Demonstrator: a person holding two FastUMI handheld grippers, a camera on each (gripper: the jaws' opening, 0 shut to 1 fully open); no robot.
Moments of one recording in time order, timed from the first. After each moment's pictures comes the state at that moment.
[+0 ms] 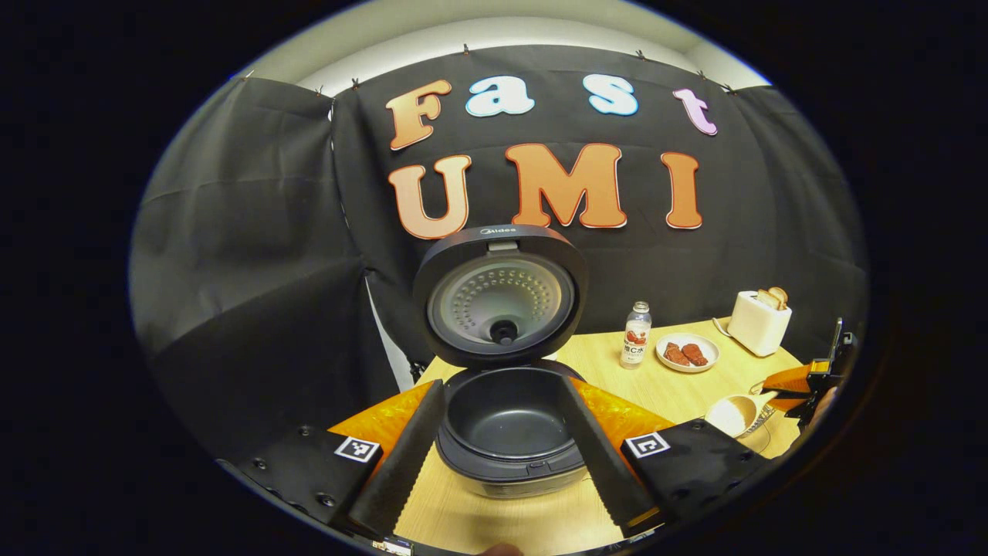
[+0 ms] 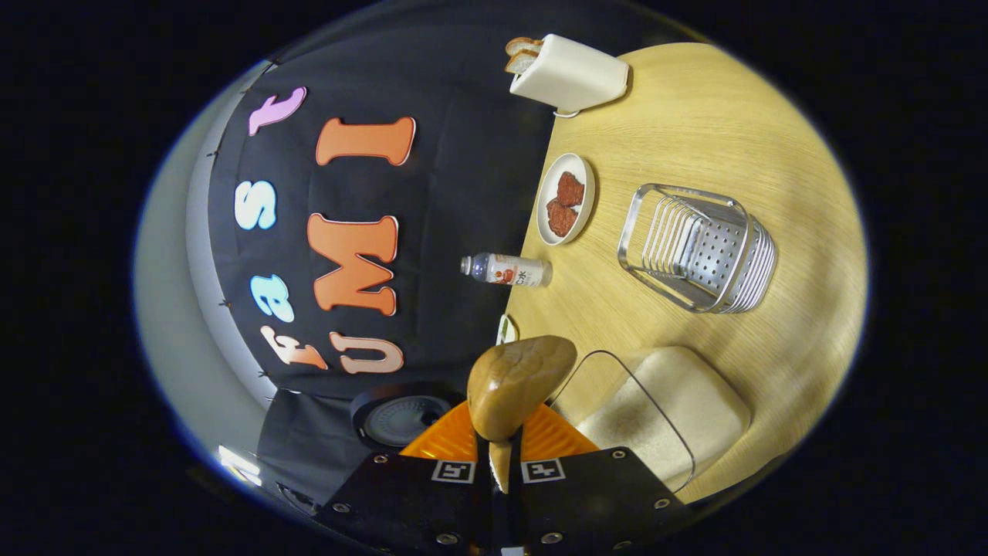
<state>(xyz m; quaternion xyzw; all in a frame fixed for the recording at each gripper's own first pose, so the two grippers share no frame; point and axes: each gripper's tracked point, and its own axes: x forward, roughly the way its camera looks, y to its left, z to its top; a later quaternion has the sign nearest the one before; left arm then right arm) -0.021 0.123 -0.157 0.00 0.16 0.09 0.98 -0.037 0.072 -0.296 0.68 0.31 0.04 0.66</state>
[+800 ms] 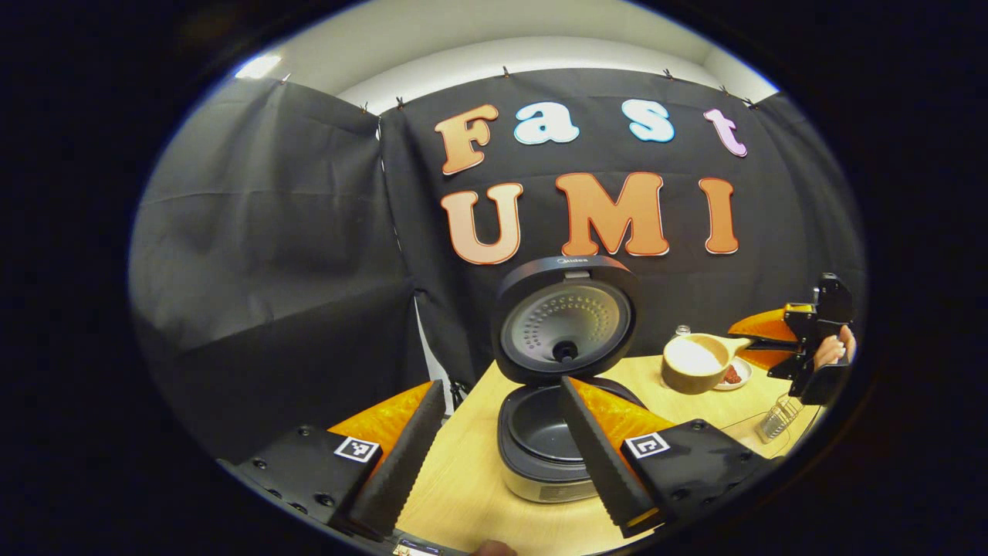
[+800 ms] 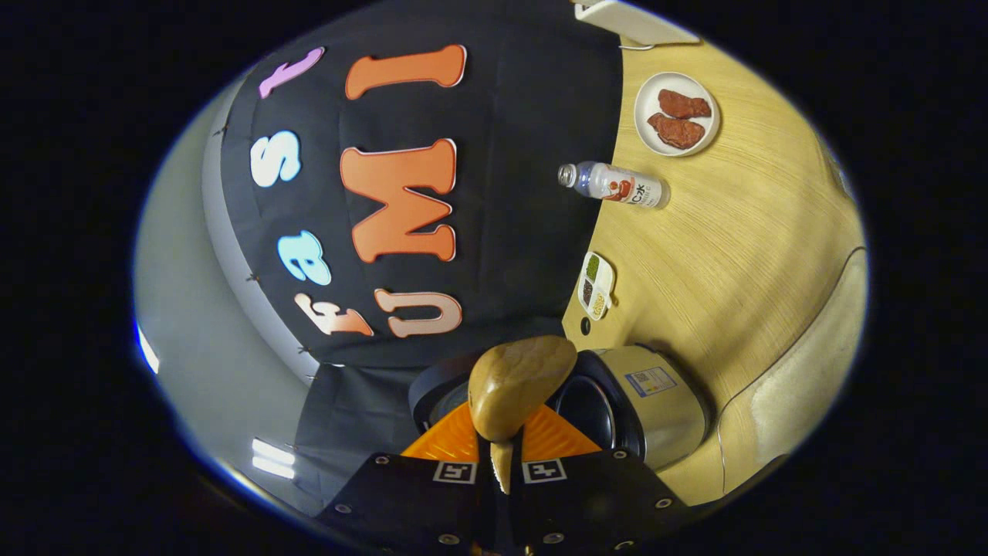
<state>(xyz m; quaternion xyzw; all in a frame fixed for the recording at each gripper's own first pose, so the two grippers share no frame) -0.063 0.189 -0.129 0.02 0.10 0.17 0.98 0.069 0.229 -0.208 0.68 0.33 0.15 0.64</state>
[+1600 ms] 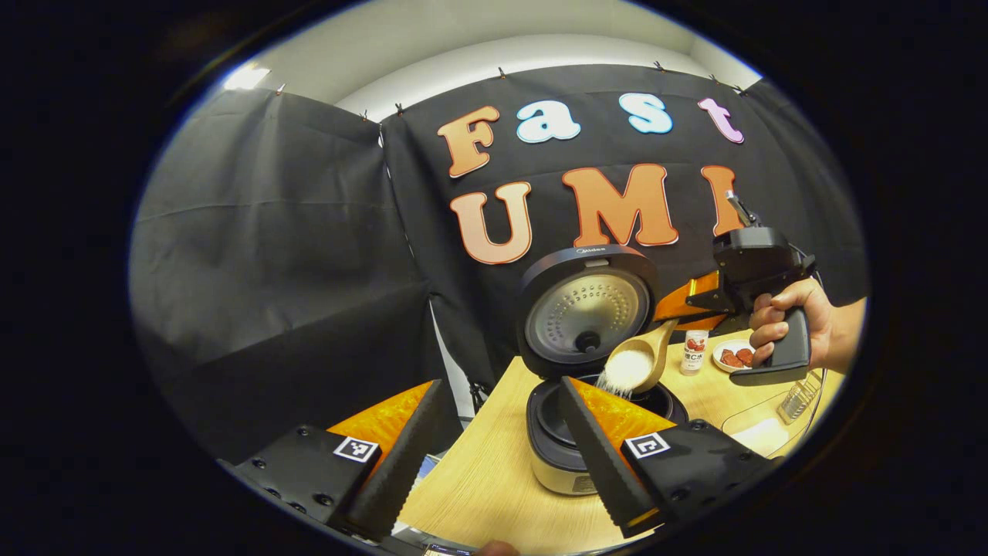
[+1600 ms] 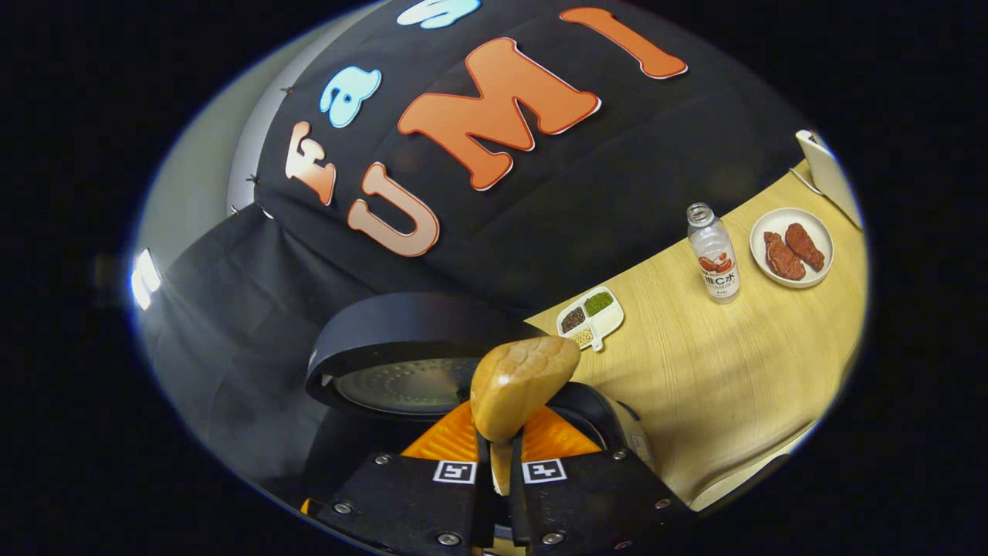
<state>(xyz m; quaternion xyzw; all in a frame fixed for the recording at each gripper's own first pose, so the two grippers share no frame) -0.076 0.205 -0.139 0.04 0.11 0.18 0.98 0.115 0.328 -0.208 0.38 0.35 0.20 0.84</state>
